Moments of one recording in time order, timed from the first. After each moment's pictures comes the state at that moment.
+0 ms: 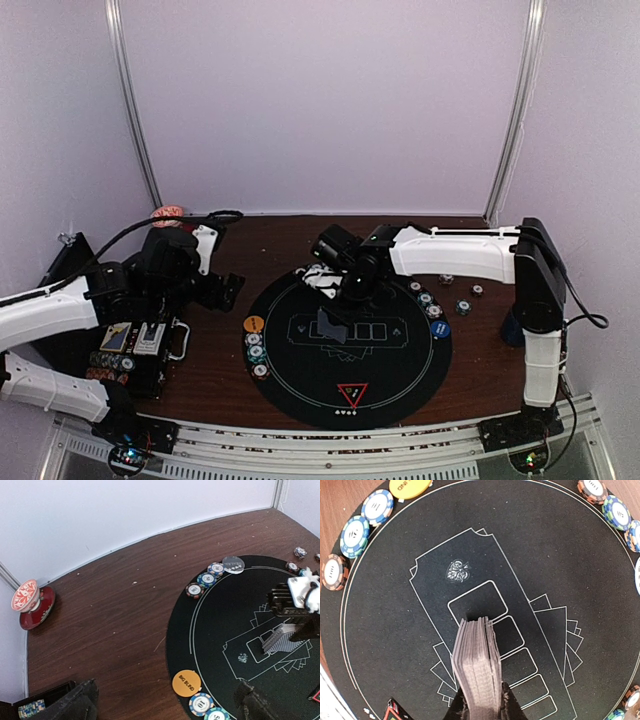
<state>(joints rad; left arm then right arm) -0.88 1.05 0.81 -0.35 -0.47 -0.18 0.94 2.02 1.64 -0.81 0.00 -0.07</state>
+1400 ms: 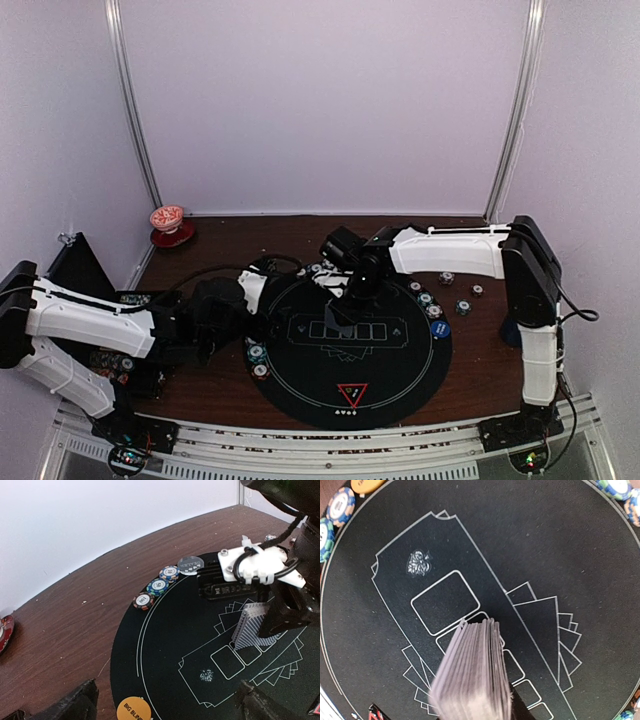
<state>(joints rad) -1.06 1.35 0.60 0.29 -0.53 -0.10 0.89 2.06 1.61 -0.79 -0.04 -0.05</state>
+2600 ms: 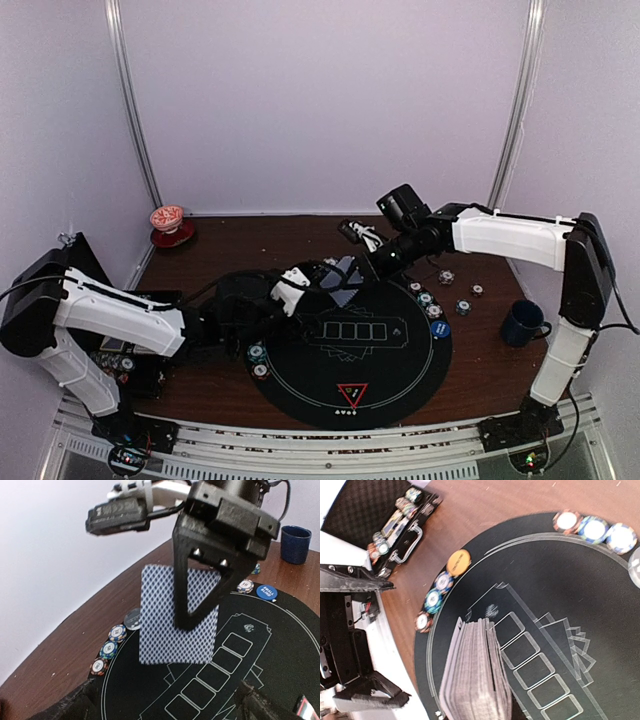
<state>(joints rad) -1.12 1.53 0.72 0.53 -0.37 0.16 0.69 1.77 1.41 -0.53 -0.51 0.14</state>
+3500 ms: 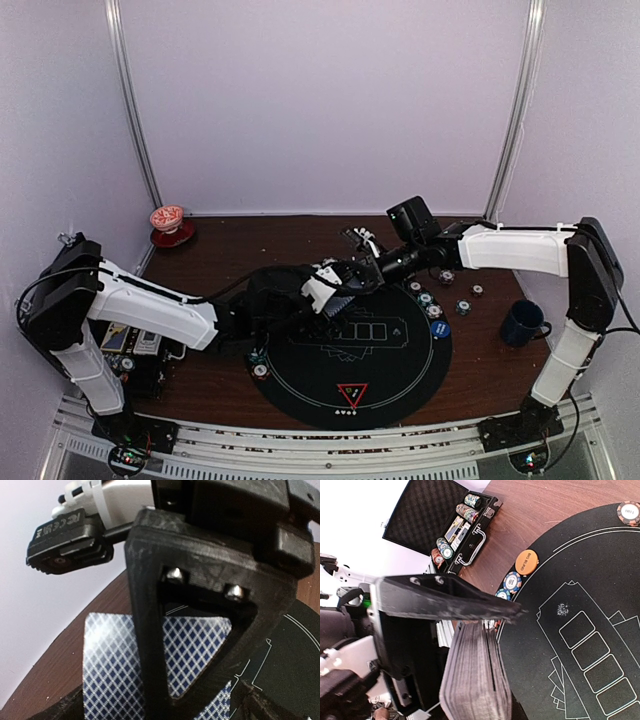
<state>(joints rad) -1.14 1.72 0.90 0.52 -0.34 0.24 0.67 1.72 1.22 -0.24 -0.86 0.38</state>
